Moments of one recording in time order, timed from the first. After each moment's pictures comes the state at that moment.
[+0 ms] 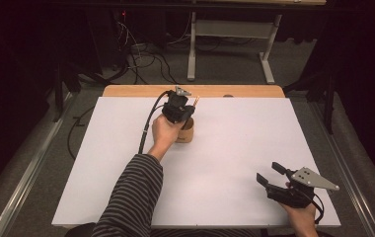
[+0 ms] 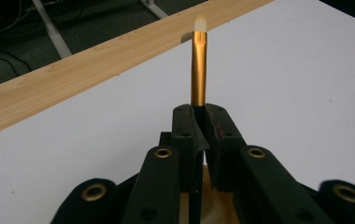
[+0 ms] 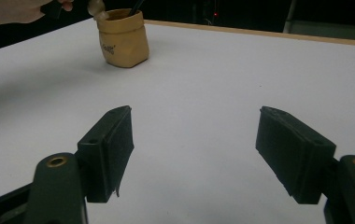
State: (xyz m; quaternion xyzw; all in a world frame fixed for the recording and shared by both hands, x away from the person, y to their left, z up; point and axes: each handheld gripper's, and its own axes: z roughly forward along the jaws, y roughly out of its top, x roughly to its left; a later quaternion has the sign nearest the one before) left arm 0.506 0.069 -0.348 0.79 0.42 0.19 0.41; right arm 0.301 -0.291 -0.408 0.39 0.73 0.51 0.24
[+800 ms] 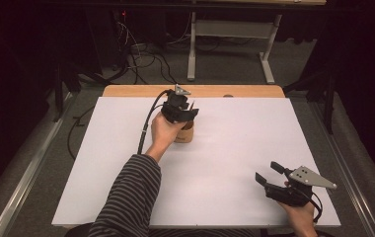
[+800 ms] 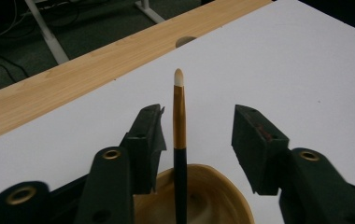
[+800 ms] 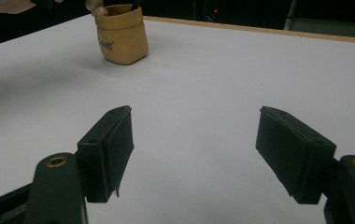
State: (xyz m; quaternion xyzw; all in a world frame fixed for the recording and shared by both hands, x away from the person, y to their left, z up) left arm 0.500 0.072 -0.340 0.79 0.41 0.19 0.42; right arm 0.305 -0.288 -0.409 0.39 0.73 0.51 0.24
